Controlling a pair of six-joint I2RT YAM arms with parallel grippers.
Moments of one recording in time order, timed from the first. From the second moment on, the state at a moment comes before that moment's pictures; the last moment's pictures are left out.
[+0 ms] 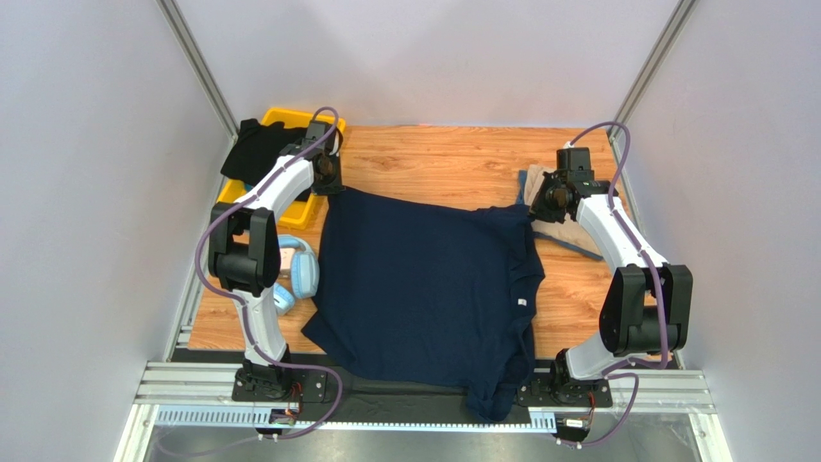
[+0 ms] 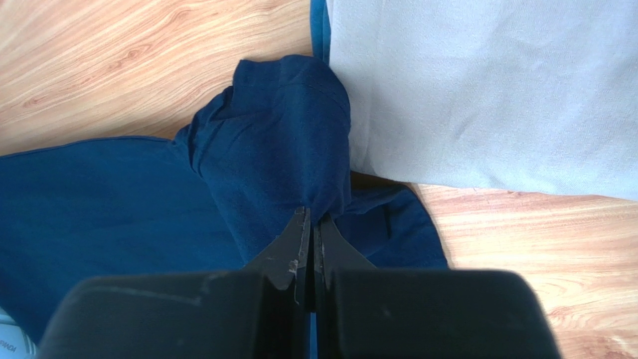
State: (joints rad) left arm -0.21 1.96 1.59 -0.64 -0.11 -0.27; right arm 0.04 1.53 1.19 -0.59 -0.06 0.46
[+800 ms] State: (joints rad) left arm -0.20 2.17 1.78 -0.85 0.00 -0.21; right arm 0.04 1.53 1.19 -0.59 -0.05 0.46
